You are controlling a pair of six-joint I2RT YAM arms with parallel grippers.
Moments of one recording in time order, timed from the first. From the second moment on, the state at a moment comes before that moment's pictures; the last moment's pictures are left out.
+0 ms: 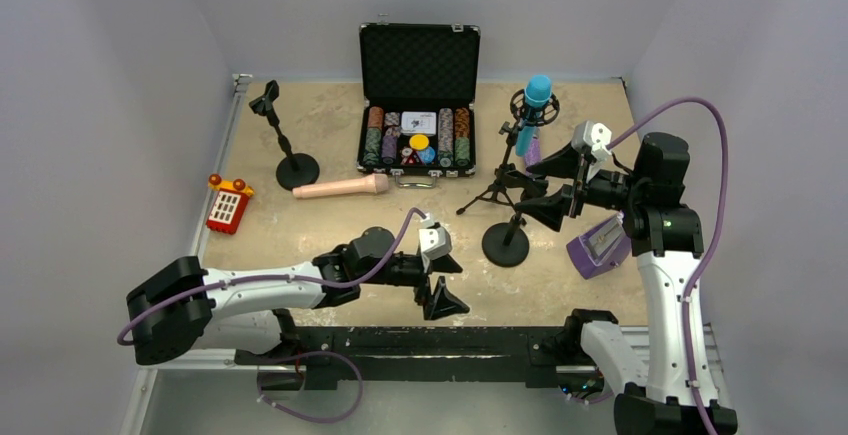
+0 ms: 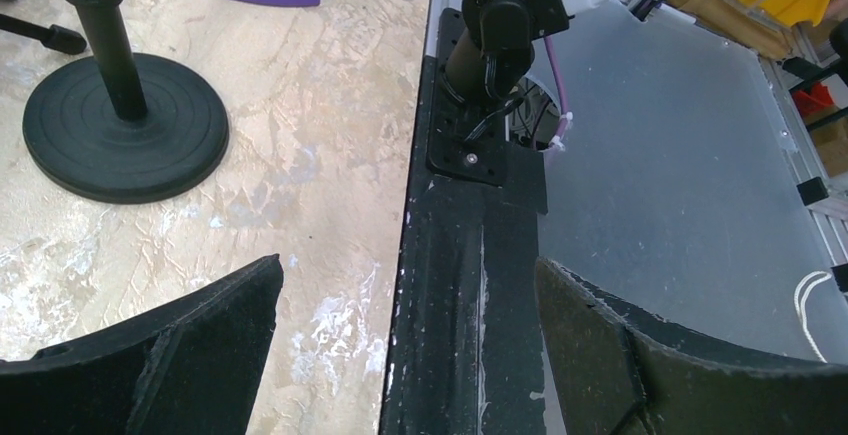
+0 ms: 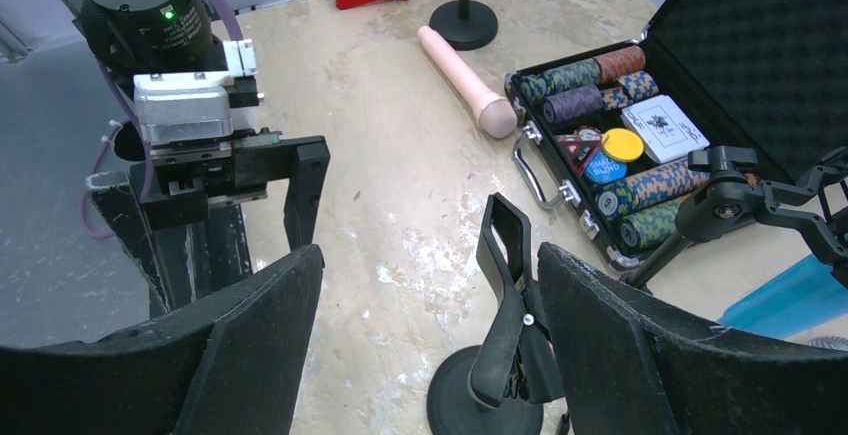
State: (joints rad) left arm -1.11 1.21 0.51 0.49 0.44 -0.27; right arm -0.07 0.87 1.10 -0.68 -1.23 -0.39
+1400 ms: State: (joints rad) left arm -1.11 1.24 0.41 0.68 0.39 -0.15; right arm -0.07 0.87 1.10 -0.68 -1.25 -0.39
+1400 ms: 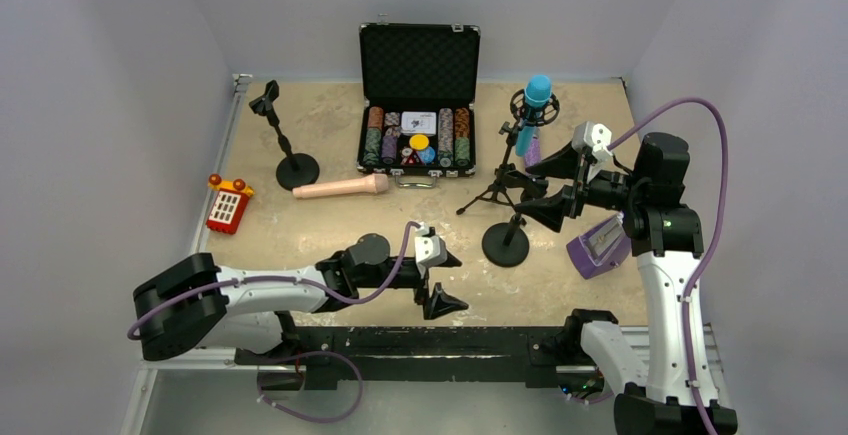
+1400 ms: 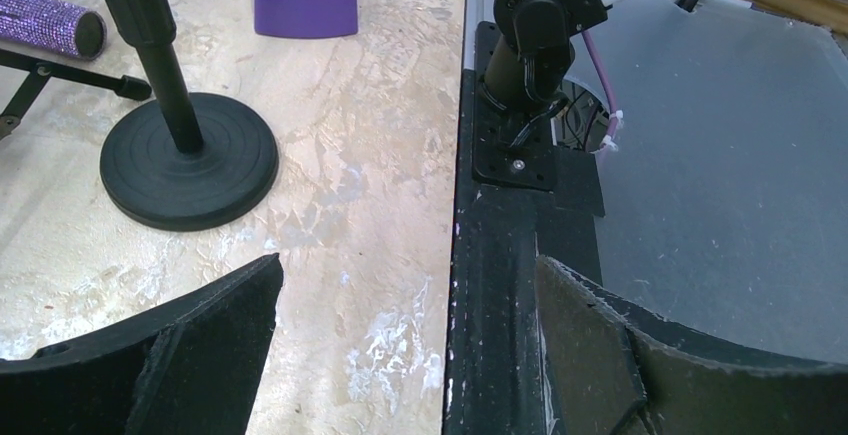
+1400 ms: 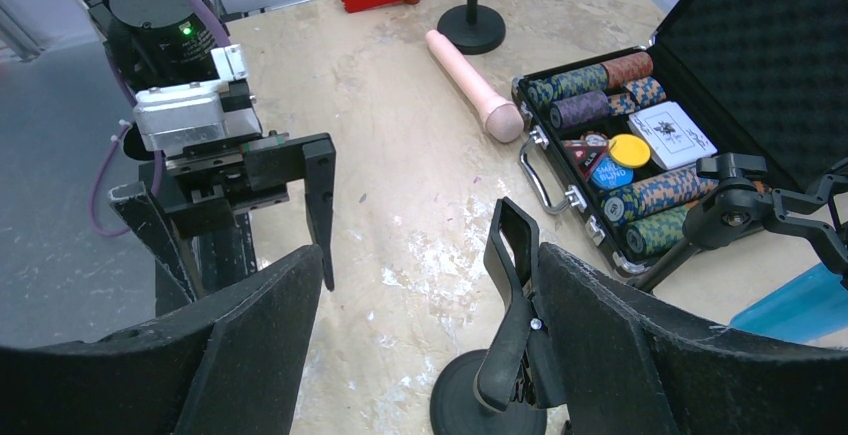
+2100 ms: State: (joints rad) left arm -1.12 1.37 0.51 0.75 0.42 -0.15; right arm -0.07 0.87 1.10 -0.68 -1.25 -0.39
